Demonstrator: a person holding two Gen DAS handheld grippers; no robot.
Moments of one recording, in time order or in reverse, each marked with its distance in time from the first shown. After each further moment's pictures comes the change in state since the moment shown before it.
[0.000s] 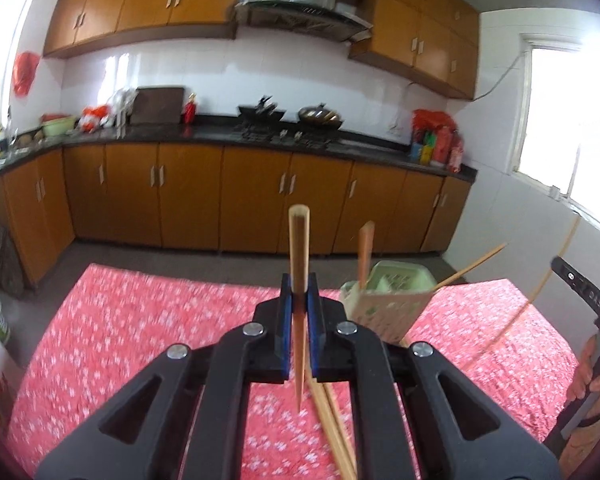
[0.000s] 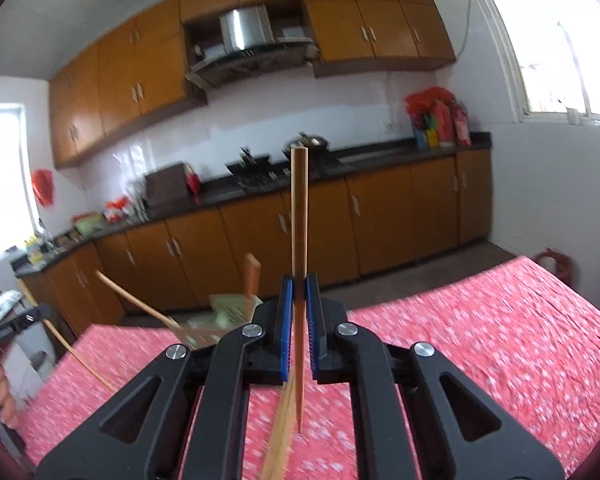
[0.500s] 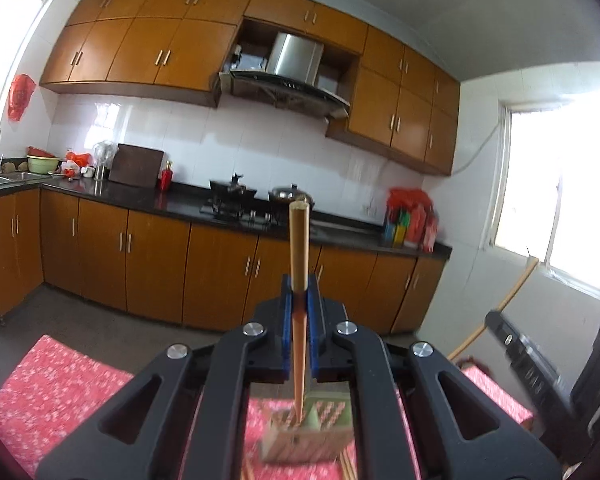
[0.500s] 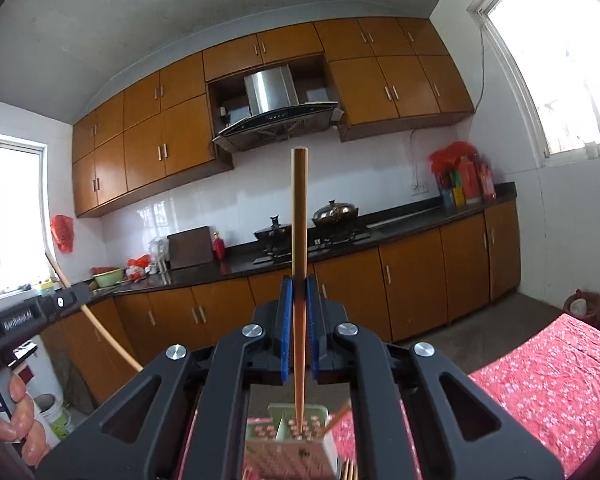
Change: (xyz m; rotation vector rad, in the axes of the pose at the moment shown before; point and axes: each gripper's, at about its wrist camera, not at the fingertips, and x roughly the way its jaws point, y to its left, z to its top) left arm 0.026 -0.066 0.089 -0.068 -0.282 -0.080; right arm 0.047 0.050 0.040 0.004 -0.216 0.031
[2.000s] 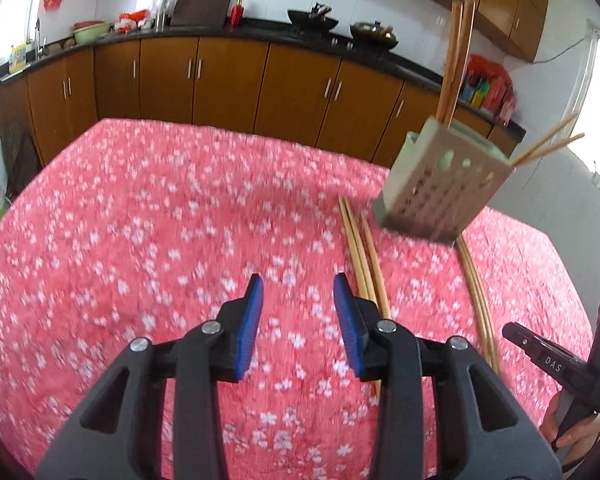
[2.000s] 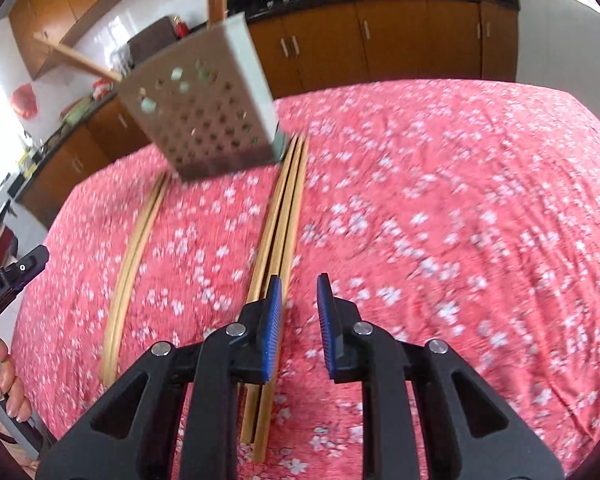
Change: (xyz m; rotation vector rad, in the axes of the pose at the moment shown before) left arm -0.035 0.108 -0.230 -0.096 0.580 0.230; right arm -0.013 -0.048 -0.229 0.046 0.863 -0.048
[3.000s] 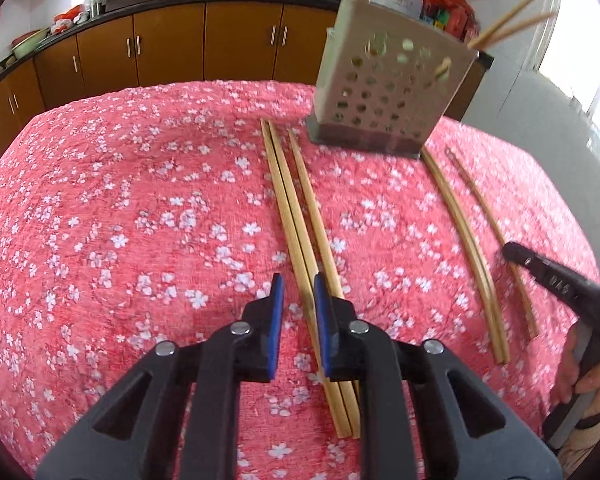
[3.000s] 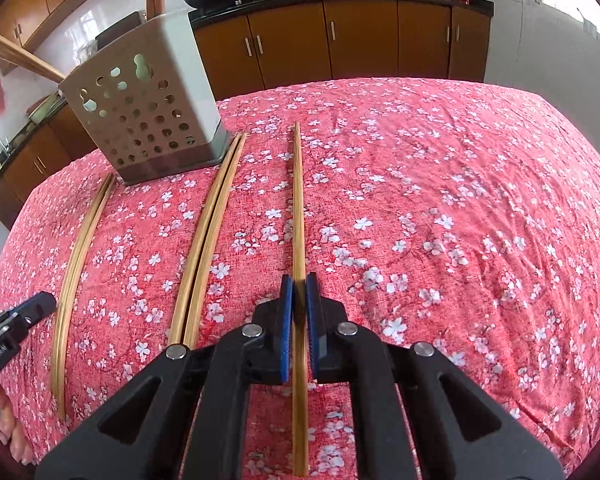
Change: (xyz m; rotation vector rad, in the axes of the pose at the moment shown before) left arm 0.053 -0.056 -0.033 0.187 0.178 -0.067; right arm -0.002 -0.033 -0.001 0.025 -0.030 -0.143
